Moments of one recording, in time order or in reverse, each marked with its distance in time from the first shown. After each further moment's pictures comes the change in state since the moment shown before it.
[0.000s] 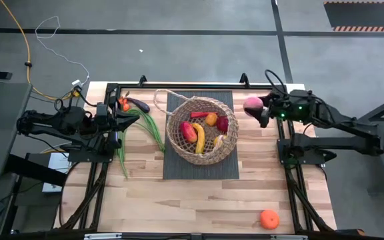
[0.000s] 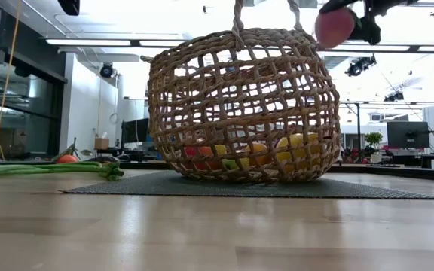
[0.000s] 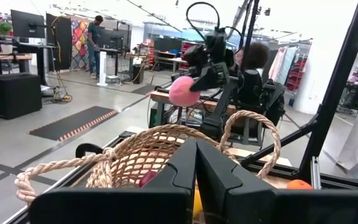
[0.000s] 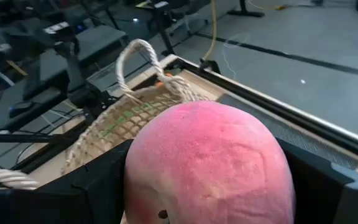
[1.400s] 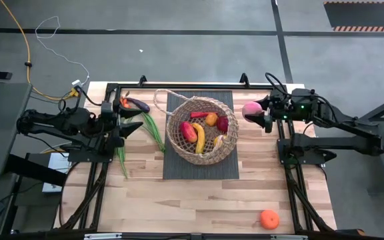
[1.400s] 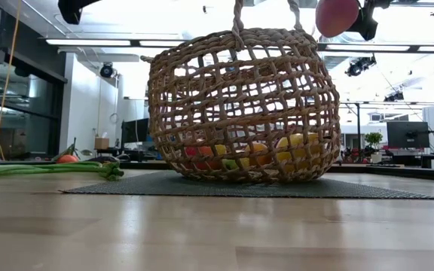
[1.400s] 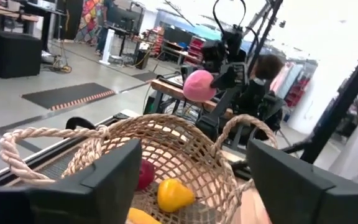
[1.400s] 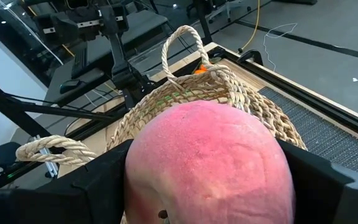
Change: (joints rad) left arm 0.000 0.041 0.000 0.002 -0.040 -0.213; right arm 0.000 0.002 0.018 -0.003 -0.179 -0.031
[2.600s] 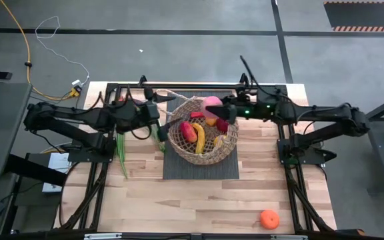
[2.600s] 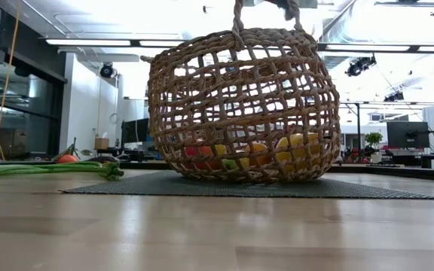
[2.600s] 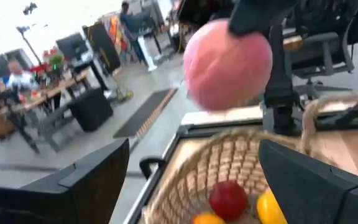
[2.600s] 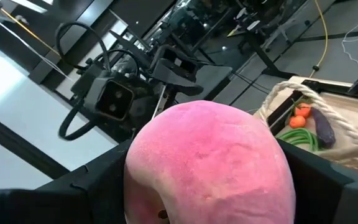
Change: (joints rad) left arm 0.106 0.670 0.424 0.114 -0.035 0.604; right arm 0.171 0.548 0.189 0.670 0.082 0.379
